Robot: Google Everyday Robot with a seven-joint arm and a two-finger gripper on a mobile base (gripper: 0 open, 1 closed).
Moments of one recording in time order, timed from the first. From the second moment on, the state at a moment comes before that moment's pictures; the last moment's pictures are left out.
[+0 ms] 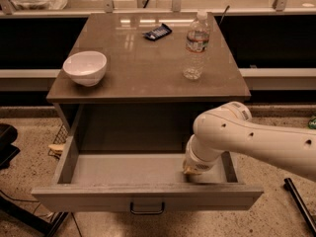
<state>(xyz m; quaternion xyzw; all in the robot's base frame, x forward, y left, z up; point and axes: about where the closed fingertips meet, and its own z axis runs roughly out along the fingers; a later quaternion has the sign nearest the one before) 0.472 -0.100 0.615 -0.67 0.73 0.02 0.11</state>
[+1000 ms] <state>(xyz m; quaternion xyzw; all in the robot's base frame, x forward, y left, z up) 0.389 -0.122 0.641 -0.66 0.74 0.04 0.12</state>
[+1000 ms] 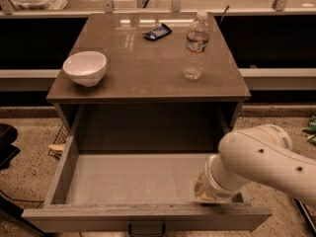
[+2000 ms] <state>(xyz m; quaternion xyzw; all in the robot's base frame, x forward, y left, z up) 0.380 -0.124 0.645 -0.67 0.73 0.05 0.13</state>
